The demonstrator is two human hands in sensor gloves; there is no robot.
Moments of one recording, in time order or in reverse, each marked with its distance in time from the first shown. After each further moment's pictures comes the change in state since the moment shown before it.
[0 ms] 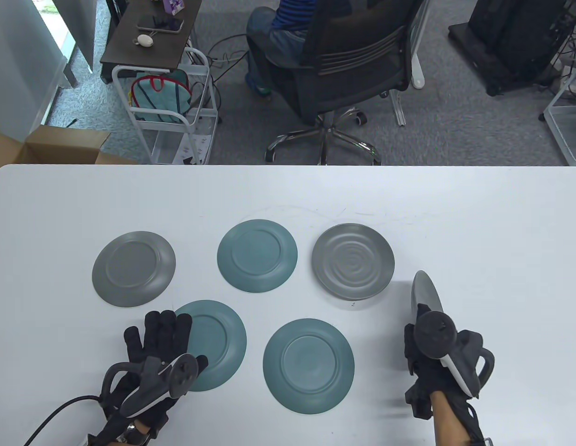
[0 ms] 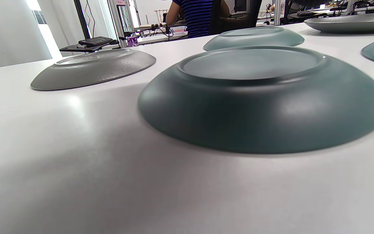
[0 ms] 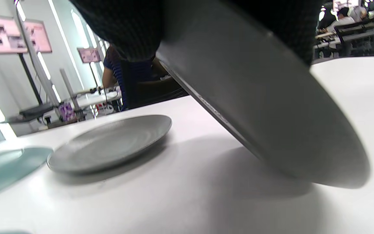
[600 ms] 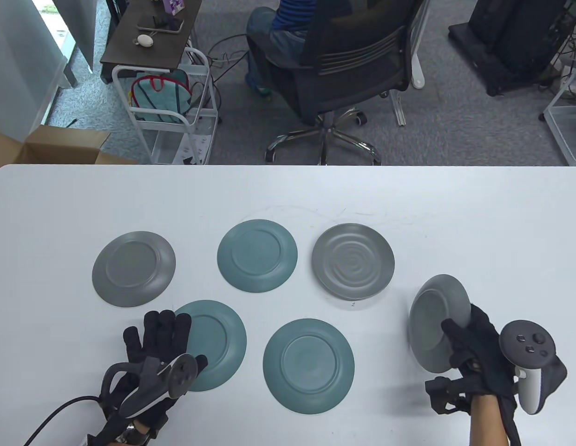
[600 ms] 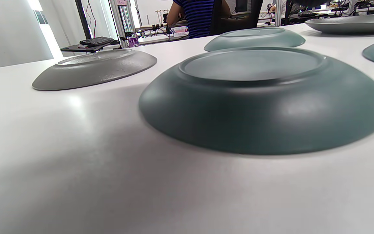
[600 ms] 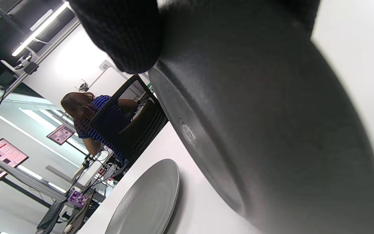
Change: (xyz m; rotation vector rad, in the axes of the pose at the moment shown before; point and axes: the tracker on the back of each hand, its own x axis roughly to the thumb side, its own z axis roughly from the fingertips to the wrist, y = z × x) left_hand 0.000 -0.003 0.000 -0.005 0.004 -0.001; right_hand -0.075 -0.025 -0.004 0.004 0.227 -0.536
